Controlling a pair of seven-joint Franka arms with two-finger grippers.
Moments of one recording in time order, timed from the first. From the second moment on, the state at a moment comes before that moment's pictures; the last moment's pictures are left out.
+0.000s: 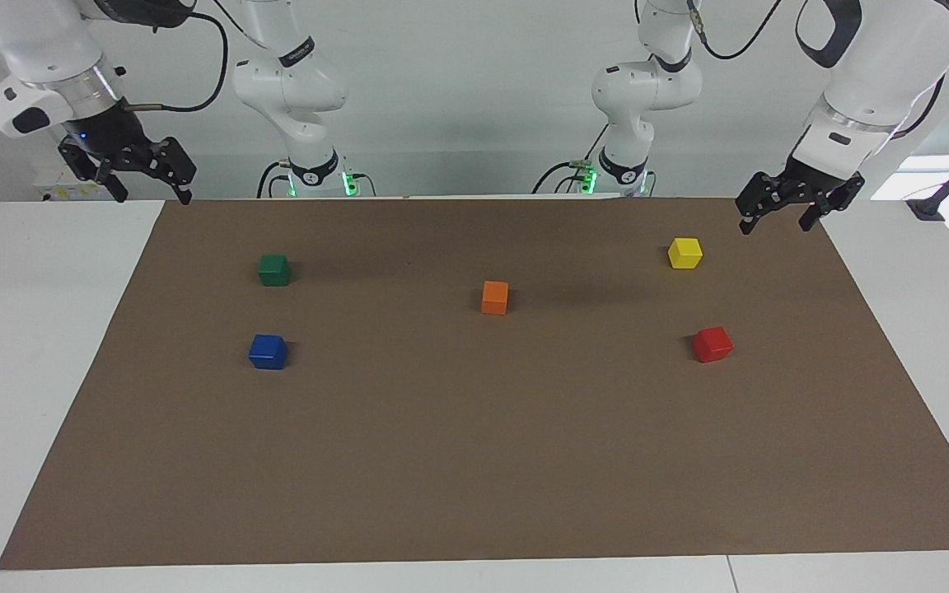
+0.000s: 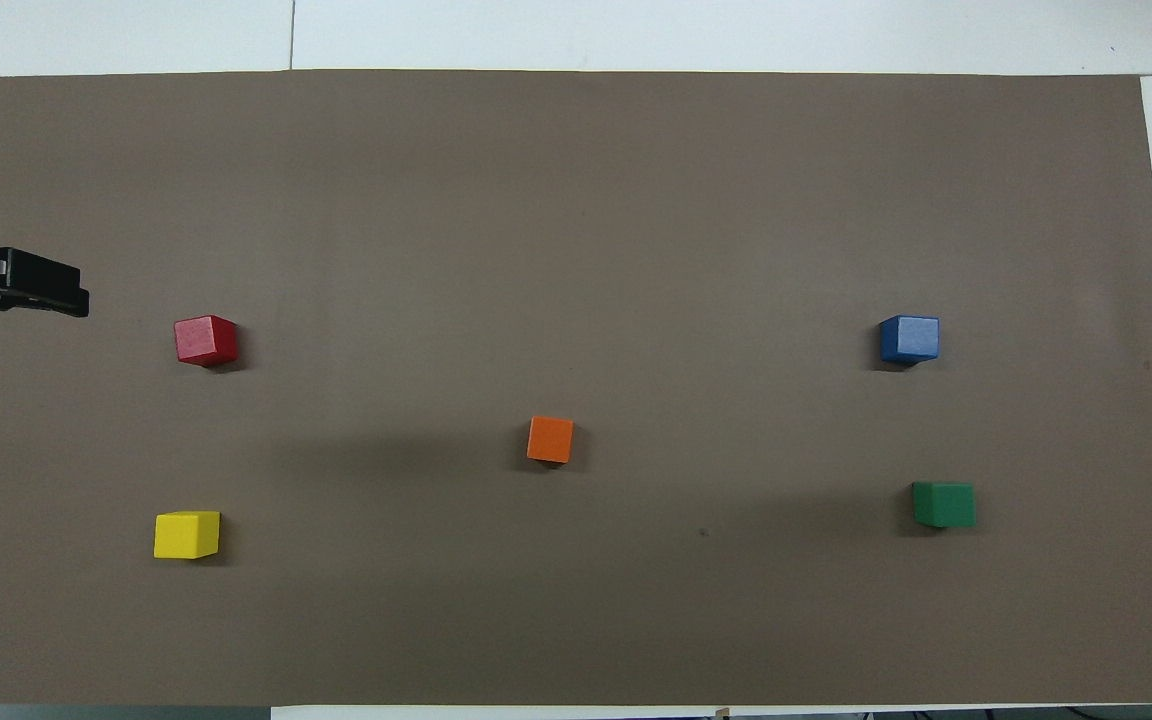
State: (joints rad) left arm 0.04 0.01 -0.09 -1.57 0.01 1.57 -0.01; right arm -0.10 -0.11 -0.04 -1.66 -0.02 1.52 -0.07
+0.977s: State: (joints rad) left arm 0.06 0.00 -0.08 -1.69 0.01 1.72 -0.03; right arm -0.10 -0.11 -0.04 -1.66 -0.02 1.52 -0.07
